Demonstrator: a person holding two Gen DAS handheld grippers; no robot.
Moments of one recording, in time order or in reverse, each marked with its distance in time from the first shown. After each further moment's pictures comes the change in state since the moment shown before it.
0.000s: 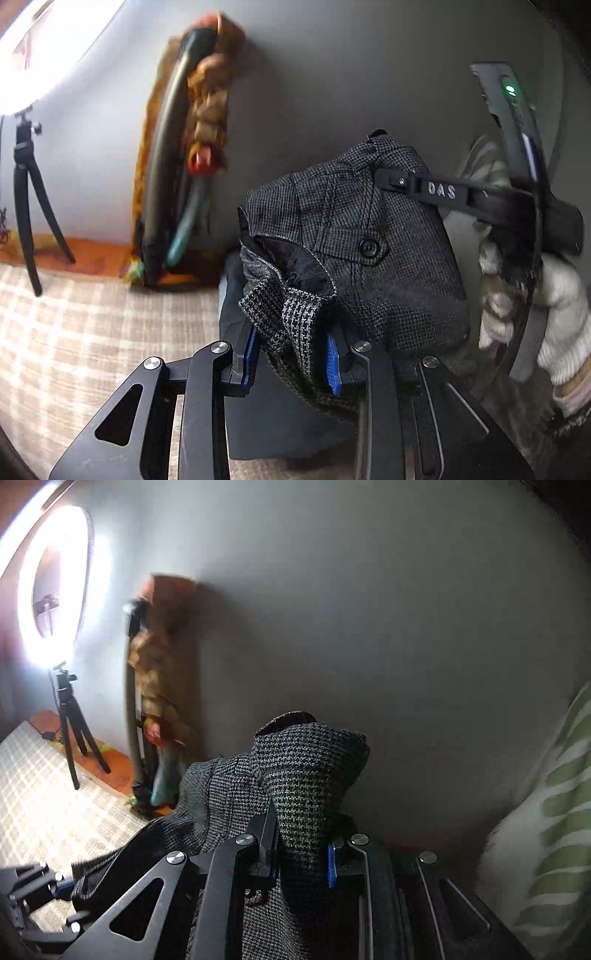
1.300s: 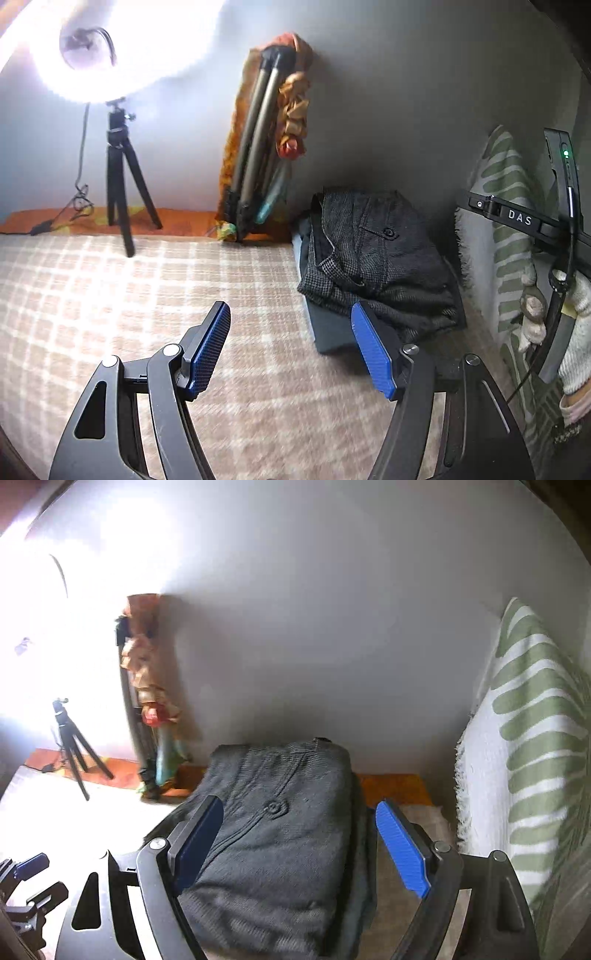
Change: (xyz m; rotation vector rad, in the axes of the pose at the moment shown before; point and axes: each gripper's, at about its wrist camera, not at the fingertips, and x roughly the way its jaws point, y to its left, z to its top) left arm -0.102 0.041 -0.009 -0.010 0.102 0.133; right arm -0.089 0.008 -0.044 0.228 0.058 -0.097
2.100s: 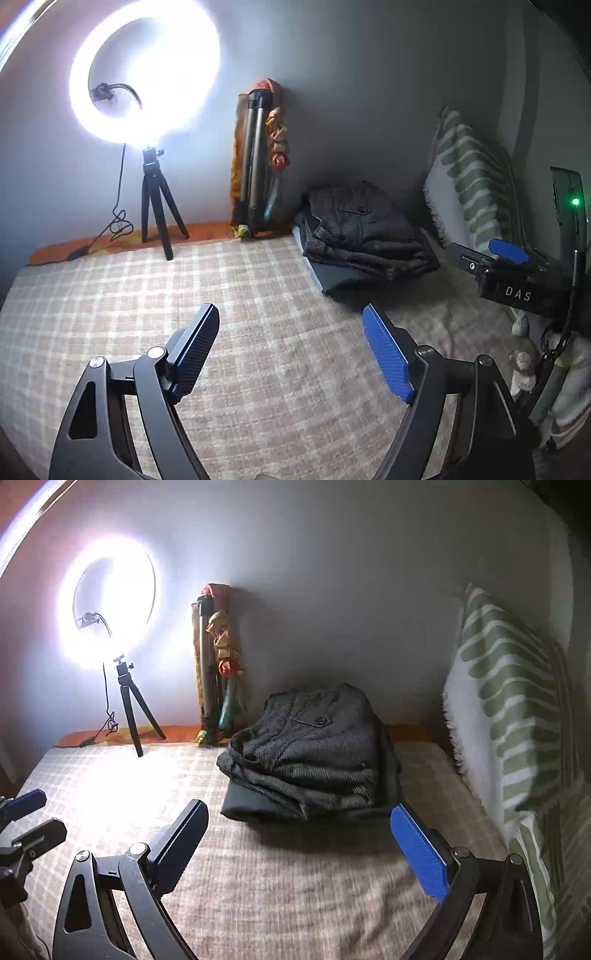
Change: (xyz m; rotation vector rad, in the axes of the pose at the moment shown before) left arm -0.103 0.007 -0.061 0.176 -0.079 -0.011; right arm -0.120 0.058 -0.126 0.062 -0.047 -0.011
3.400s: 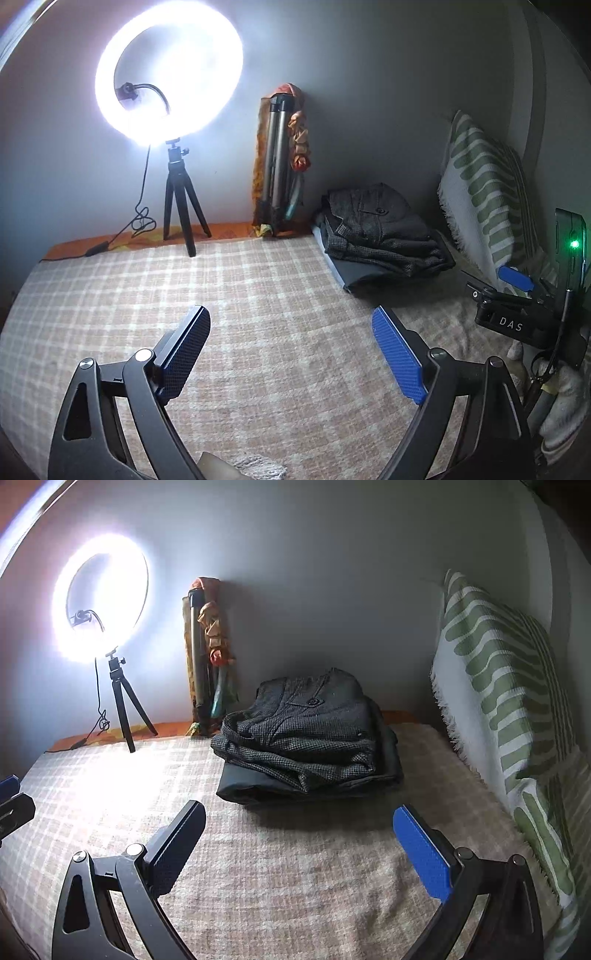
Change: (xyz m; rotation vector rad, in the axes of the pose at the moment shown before) left arm -0.011 0.015 -0.010 -0.016 -0.025 0.066; right arm 0.006 0.005 -0.041 0.052 -0.024 -0.032
